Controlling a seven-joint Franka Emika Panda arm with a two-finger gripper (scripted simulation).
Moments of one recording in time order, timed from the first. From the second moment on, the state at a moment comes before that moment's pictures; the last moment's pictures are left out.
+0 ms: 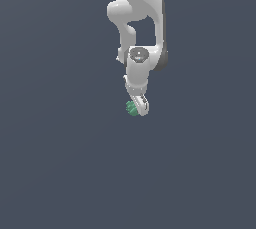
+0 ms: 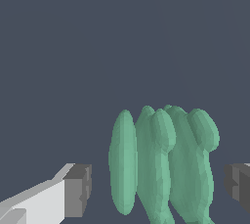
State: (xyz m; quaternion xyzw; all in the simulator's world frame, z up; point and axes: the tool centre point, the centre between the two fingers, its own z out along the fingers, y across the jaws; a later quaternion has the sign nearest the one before) arm -0.097 0.038 0.077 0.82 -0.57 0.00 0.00
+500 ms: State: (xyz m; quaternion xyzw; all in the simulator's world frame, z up) arm -0.096 0.038 0.058 0.82 -0.57 0.00 0.00
